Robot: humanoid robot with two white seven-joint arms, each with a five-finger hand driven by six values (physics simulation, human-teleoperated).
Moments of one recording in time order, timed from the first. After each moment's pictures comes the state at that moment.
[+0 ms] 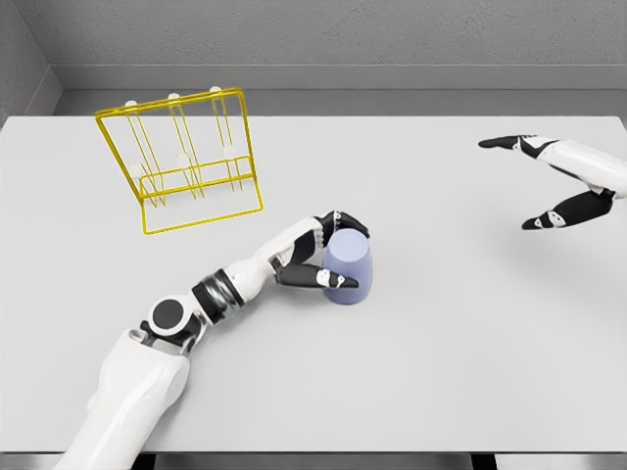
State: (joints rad) left arm -0.27 0.09 -0.39 -1.29 0.27 -0.21 -0.61; right arm -0.62 -1.09 0.80 -1.41 -0.26 -0.61 0.31
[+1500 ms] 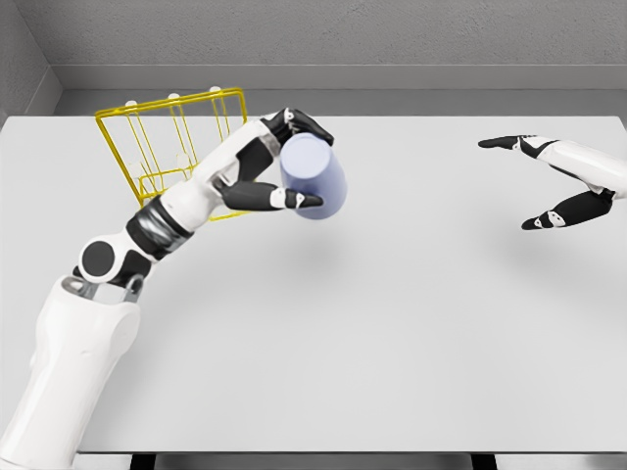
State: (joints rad) left arm -0.37 0.20 -0.29 -1.55 0.41 -0.20 -0.61; right arm -0.62 -1.09 0.80 -1.41 -0.26 -0.61 0.31
